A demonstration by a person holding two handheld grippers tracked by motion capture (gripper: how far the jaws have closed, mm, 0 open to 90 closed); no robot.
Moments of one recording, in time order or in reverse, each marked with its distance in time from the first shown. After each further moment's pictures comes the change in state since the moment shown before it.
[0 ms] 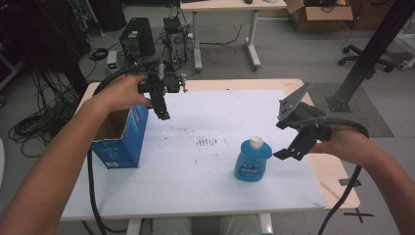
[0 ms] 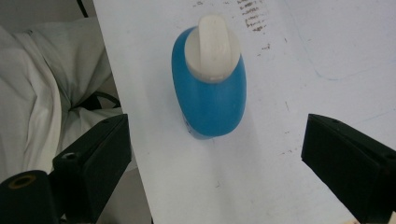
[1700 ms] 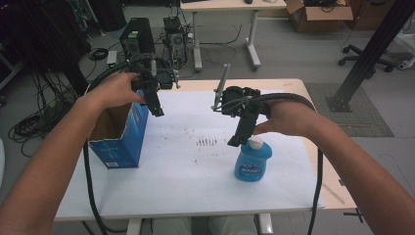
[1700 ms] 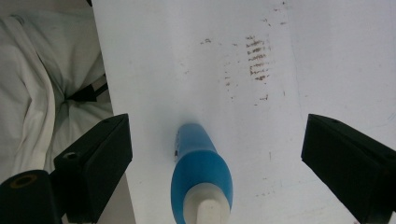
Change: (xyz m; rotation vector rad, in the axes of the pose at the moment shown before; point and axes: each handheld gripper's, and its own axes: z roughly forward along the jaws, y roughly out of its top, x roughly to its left) left arm 0.013 -0.016 0.002 0.007 0.007 -0.031; right arm 0.013 0.138 0.029 0.215 -0.002 -0.153
